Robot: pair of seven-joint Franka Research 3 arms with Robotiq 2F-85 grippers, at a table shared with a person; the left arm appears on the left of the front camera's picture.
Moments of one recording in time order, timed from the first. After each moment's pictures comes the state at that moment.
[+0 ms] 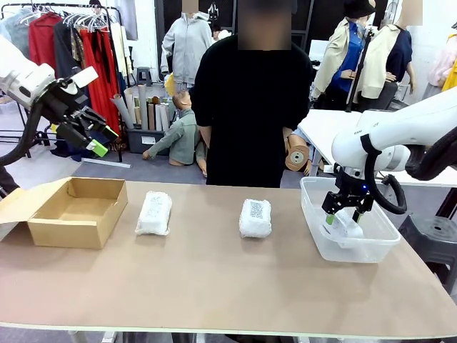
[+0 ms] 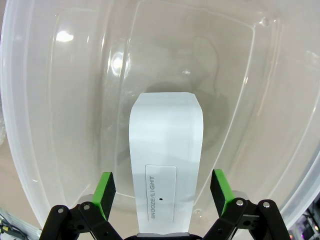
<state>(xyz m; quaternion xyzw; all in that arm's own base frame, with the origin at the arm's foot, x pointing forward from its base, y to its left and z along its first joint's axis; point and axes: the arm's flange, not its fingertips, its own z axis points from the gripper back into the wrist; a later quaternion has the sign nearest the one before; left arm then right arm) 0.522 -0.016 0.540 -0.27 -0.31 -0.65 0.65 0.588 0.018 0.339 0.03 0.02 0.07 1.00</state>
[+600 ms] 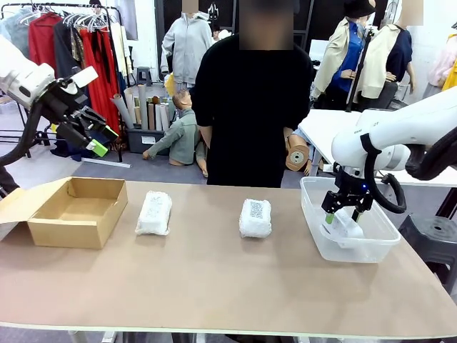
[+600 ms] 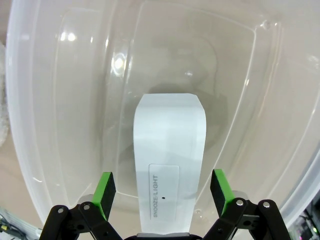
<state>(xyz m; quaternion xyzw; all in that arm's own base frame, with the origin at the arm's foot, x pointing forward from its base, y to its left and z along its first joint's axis) 0.522 -0.016 0.540 -0.27 -0.31 -0.65 0.65 0.588 0.021 0.343 0.03 0.01 0.08 1.00</state>
